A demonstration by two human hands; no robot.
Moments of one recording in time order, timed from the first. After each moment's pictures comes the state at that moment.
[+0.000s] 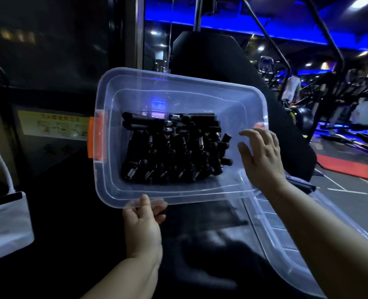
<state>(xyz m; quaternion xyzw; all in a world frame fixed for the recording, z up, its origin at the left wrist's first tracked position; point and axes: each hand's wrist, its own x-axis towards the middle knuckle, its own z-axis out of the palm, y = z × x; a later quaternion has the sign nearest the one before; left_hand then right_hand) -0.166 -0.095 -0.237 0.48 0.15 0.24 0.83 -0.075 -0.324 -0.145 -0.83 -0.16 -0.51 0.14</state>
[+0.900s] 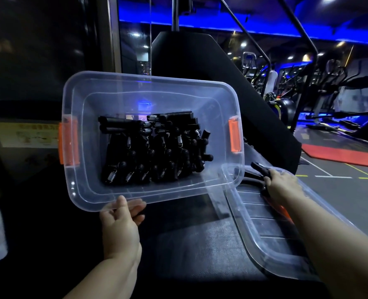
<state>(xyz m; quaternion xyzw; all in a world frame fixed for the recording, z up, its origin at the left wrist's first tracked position) -0.164 -0.100 -0.238 0.50 0.13 0.27 0.82 -0.065 -0.471 -0.223 -0.96 0.22 -0.14 0.08</state>
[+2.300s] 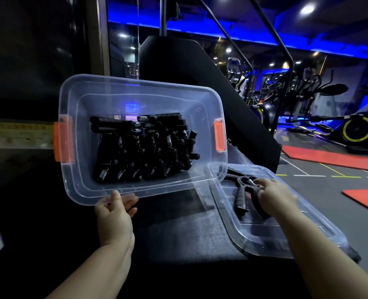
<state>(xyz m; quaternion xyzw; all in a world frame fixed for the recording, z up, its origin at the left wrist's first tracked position) -0.164 -0.099 -0.240 0.50 0.12 0.25 0.82 -0.168 -0.428 -0.200 -0.96 0.22 -0.15 0.12</state>
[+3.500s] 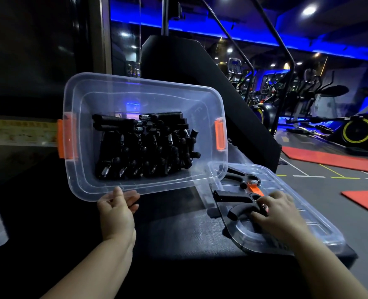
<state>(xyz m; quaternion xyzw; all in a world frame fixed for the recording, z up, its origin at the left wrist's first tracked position) -0.162 -0.099 -0.239 0.49 0.13 0.25 0.82 -0.207 -0.434 -0.227 -0.98 0.11 -0.16 0.06</state>
